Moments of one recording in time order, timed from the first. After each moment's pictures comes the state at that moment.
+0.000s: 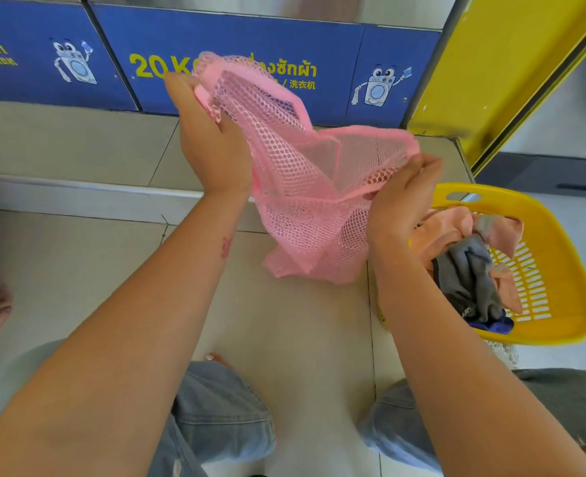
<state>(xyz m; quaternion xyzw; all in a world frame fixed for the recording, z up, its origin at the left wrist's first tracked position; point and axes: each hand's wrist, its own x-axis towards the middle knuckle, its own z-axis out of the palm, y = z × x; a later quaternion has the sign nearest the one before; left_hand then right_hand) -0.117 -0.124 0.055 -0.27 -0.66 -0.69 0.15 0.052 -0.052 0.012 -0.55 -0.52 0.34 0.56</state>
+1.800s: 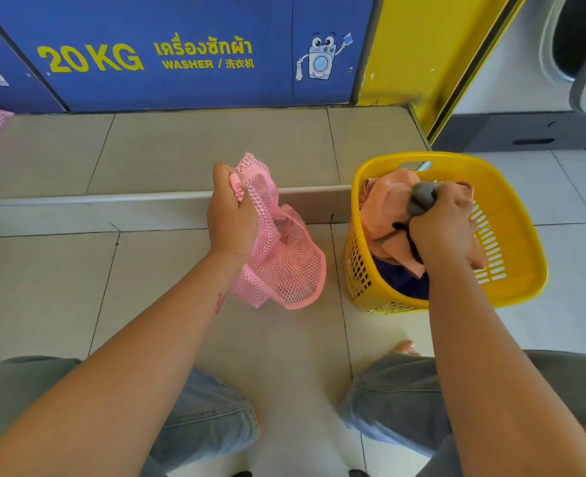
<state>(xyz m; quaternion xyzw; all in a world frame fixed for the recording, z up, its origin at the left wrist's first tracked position) -0.034 -0.113 -0.043 -0.34 -0.78 -0.51 -0.12 0.204 -0.010 -0.016 -0.75 -0.62 0.19 0.13</state>
